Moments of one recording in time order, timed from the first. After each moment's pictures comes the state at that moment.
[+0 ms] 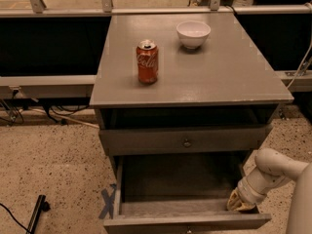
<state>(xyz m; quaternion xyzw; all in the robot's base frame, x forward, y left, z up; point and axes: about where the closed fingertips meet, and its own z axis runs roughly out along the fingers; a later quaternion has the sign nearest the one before) 0.426 -0.313 0.369 -0.74 0.63 0.22 0.07</state>
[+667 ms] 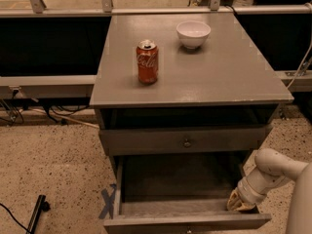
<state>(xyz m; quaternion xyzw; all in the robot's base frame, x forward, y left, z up) 0.426 -0.313 0.369 -0.74 0.63 0.22 0.07</state>
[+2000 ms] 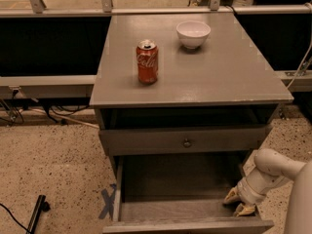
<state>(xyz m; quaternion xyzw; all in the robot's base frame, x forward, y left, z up) 0.429 -0.312 0.368 -0.74 0.63 0.22 0.07</state>
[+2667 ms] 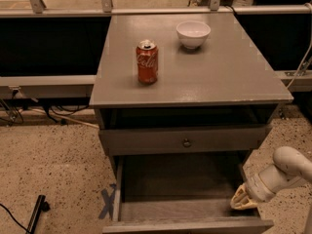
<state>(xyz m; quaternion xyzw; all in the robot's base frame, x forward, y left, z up) 0.433 -0.313 0.399 -0.71 0.62 0.28 0.16</state>
